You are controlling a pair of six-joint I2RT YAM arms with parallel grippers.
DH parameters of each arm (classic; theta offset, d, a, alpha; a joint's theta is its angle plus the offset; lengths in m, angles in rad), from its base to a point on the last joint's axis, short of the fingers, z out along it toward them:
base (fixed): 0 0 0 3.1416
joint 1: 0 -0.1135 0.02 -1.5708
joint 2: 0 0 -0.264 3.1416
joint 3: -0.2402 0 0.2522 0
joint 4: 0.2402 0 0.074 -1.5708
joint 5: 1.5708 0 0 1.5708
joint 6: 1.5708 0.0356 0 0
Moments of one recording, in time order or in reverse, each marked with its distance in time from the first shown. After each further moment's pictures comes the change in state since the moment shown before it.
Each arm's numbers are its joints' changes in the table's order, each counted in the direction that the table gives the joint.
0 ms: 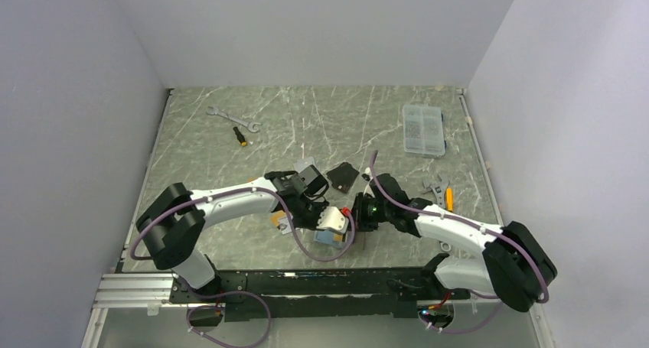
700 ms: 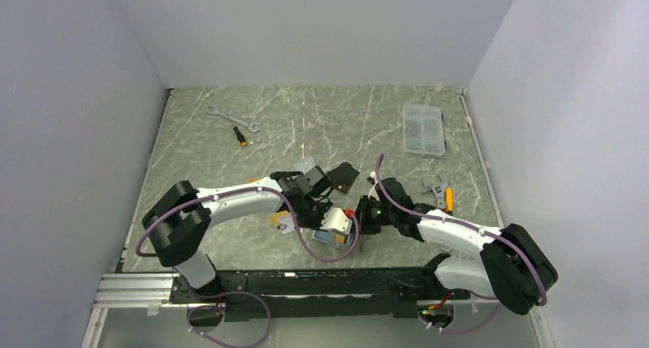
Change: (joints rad) left arm 0.023 -0.070 -0.044 -0.011 -0.034 0.000; right arm 0.048 0.032 0.088 -0.092 -0.045 0.026
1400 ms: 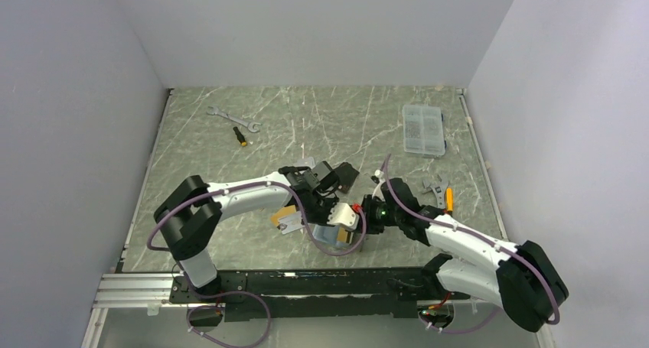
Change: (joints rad) left arm -0.001 -0.046 -0.092 0.024 0.003 -0.001; right arm 0.002 0.107 0.001 0.057 0.006 -0.002
